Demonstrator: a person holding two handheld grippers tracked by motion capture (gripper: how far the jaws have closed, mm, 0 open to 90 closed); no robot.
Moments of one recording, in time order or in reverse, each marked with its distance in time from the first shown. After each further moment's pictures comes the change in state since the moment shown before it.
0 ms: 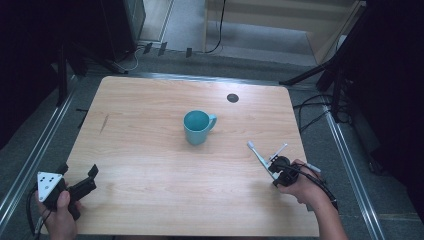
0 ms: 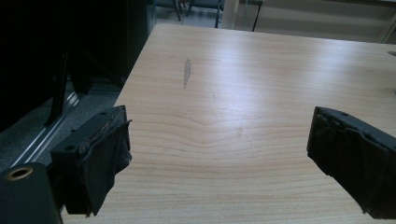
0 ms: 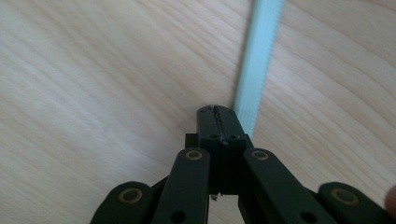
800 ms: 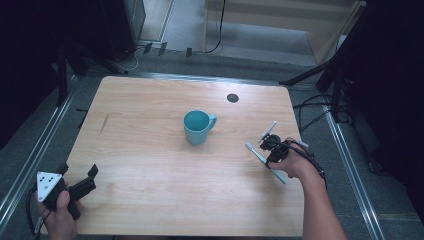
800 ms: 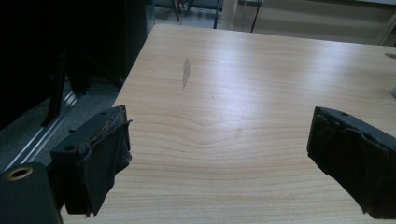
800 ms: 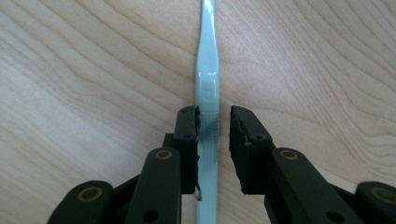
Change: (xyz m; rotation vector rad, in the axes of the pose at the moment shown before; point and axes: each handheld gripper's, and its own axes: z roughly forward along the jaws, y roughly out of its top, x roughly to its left) left arm 0.001 0.000 0.000 -0.002 -0.007 -0.008; right arm -0.024 0.067 0.000 0.043 -0.023 -0.015
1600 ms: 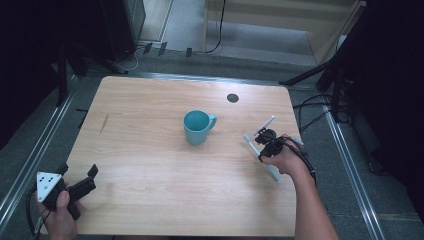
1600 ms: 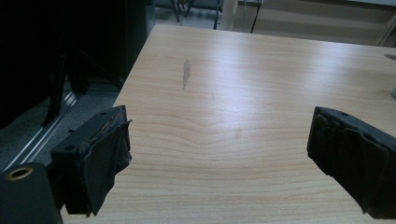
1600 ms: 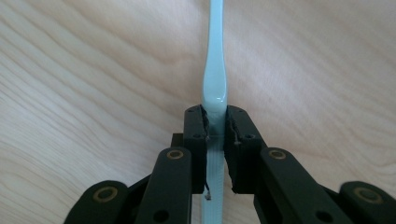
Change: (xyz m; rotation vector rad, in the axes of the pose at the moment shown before) left arm 0.000 0.000 0.000 -0.002 0.000 -0.002; right arm 0.006 0.017 -0.009 -0.112 0.028 0.091
